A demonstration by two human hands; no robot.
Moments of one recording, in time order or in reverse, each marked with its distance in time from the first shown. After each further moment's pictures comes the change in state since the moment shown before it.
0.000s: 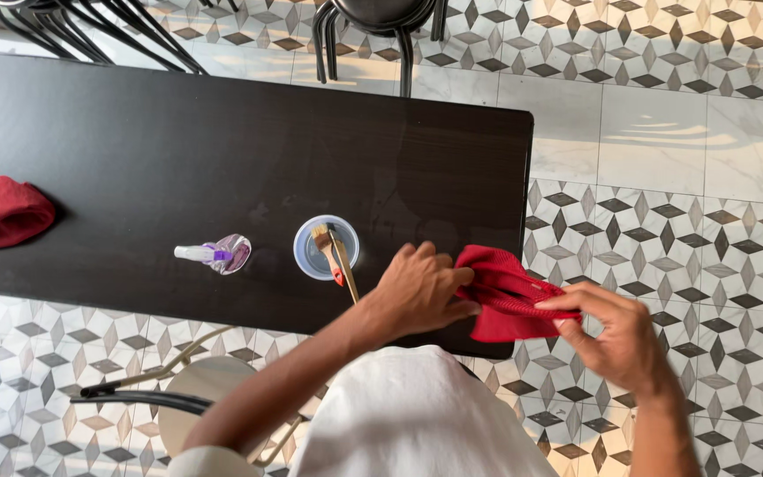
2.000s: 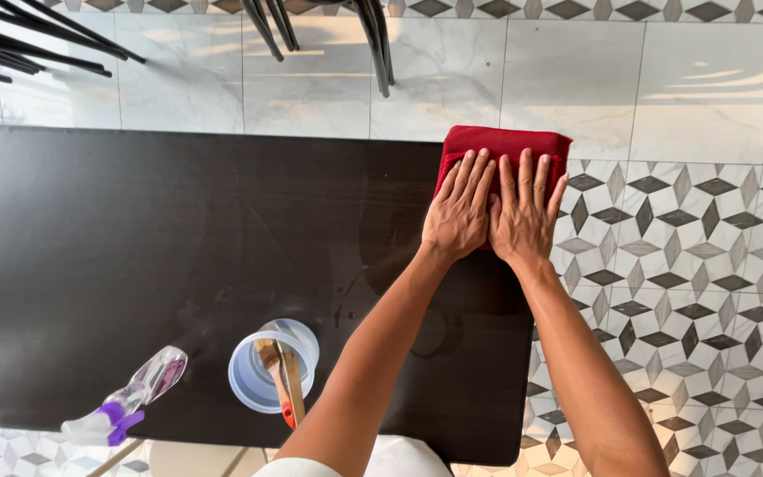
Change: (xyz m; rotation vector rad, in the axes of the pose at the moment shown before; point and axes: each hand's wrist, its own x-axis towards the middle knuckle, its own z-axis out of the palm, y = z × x) left_hand 0.361 -0.228 0.209 0.150 0.456 -0.071; right_hand 0.309 0.329 0.192 -0.514 0.070 0.191
